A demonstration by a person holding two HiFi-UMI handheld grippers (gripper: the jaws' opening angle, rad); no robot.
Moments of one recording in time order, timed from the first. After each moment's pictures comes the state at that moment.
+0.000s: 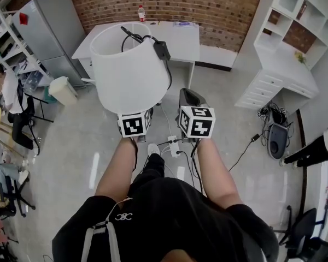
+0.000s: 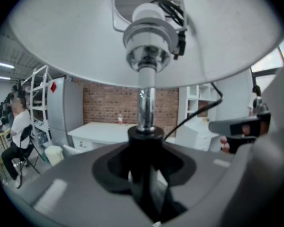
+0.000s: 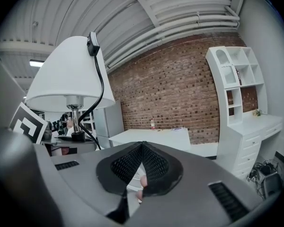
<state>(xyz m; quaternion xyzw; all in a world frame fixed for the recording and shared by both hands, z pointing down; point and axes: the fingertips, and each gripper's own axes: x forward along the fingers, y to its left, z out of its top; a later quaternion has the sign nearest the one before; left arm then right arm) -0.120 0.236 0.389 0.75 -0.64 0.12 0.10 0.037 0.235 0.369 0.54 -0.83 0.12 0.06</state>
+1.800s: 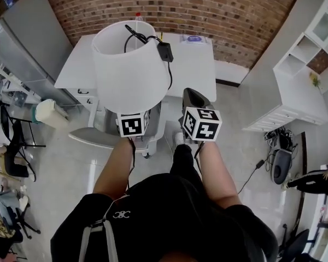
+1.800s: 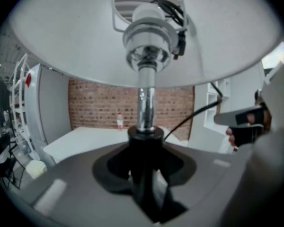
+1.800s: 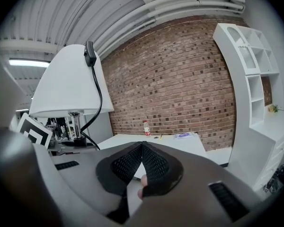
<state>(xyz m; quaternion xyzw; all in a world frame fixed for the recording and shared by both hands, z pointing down) -0.204 -0.181 0.426 0.76 -0.62 0.14 0.11 -0.032 -0.172 0.391 0.55 -0.82 0.15 0.05</state>
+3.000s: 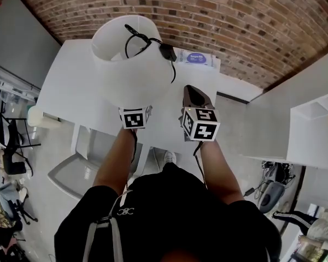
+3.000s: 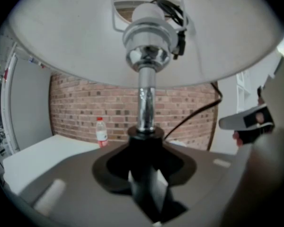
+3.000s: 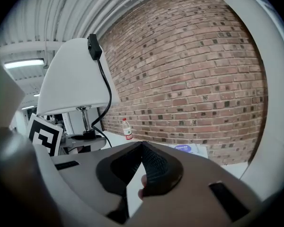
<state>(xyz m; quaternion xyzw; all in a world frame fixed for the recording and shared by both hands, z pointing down) -0.116 -0.570 0.475 0.75 -0.65 0.13 0.09 0.045 -0.550 0.451 0.50 -0.84 0.16 0.10</state>
